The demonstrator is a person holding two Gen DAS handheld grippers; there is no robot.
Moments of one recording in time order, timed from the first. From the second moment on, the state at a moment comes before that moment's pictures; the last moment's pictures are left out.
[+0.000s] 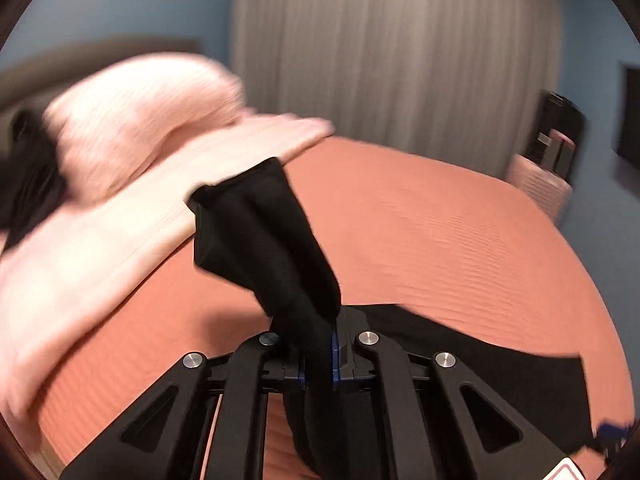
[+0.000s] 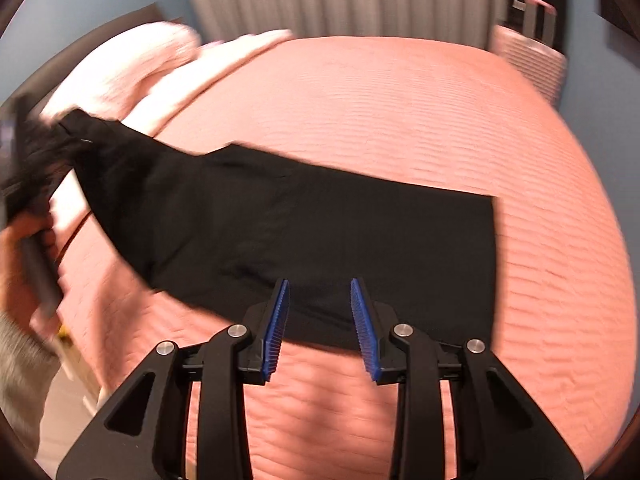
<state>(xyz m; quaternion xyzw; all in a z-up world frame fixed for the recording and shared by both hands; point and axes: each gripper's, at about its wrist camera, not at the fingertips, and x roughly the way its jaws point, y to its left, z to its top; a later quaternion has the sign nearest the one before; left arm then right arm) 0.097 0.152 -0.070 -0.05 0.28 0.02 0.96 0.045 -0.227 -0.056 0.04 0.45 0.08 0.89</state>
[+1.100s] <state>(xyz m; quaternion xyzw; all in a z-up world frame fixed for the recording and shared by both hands) -0.037 -0.086 -0.140 0.16 0.38 -0.21 0.89 0.125 -0.373 -0.139 0.27 0.53 0.12 0.80</state>
